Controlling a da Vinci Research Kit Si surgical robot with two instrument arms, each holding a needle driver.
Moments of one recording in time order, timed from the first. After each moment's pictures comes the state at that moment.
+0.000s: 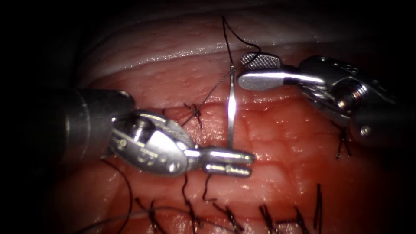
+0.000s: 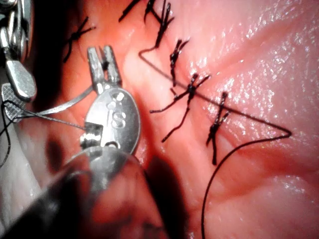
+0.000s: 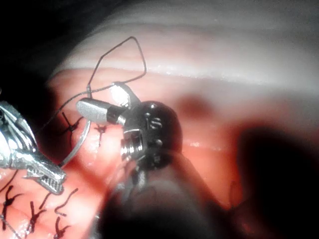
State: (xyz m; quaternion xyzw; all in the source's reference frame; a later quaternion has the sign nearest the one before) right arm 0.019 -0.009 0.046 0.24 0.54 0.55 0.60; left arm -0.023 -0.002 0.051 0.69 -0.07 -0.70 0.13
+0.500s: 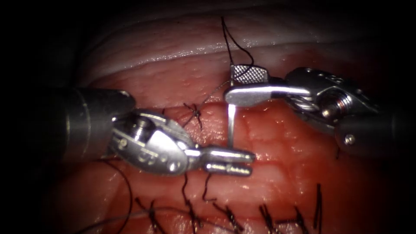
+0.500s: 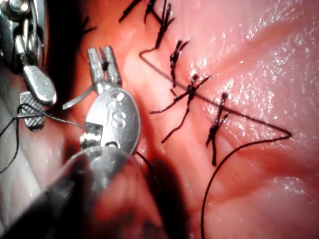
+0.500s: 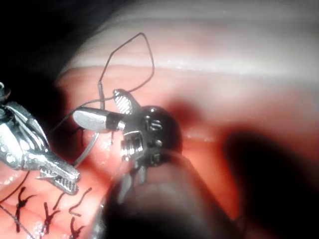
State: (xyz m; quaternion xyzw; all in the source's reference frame) right arm 0.021 -0.011 0.047 0.29 0.52 0.55 0.58; left arm -0.023 -0.002 0.051 0.69 -0.07 -0.70 0.13
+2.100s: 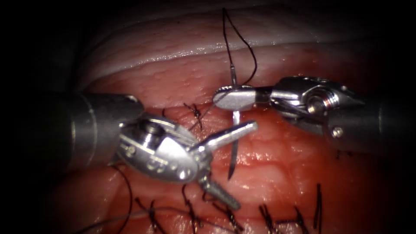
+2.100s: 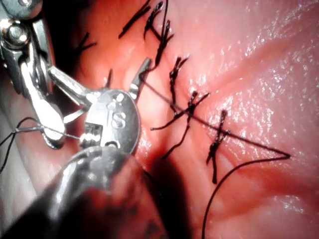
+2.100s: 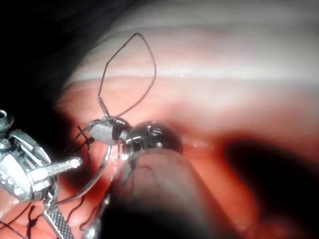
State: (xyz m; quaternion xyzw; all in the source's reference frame) right arm 0.022 -0.011 0.046 0.33 0.49 0.59 0.55; left arm -0.024 -0.003 0.050 0.69 -0.08 -0.71 0.13
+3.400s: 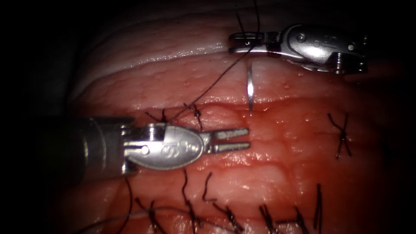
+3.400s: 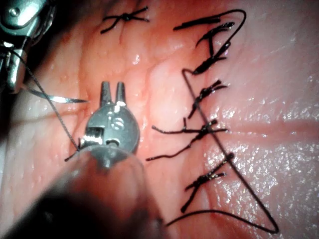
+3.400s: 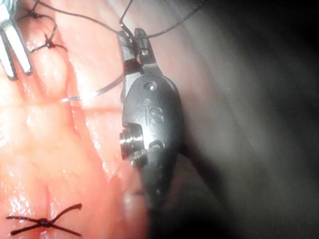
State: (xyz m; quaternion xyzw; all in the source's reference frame) right arm 0.021 -0.002 0.052 0.00 0.68 0.14 0.72; left arm -0.023 -0.001 0.058 0.52 -0.04 -0.85 -0.11
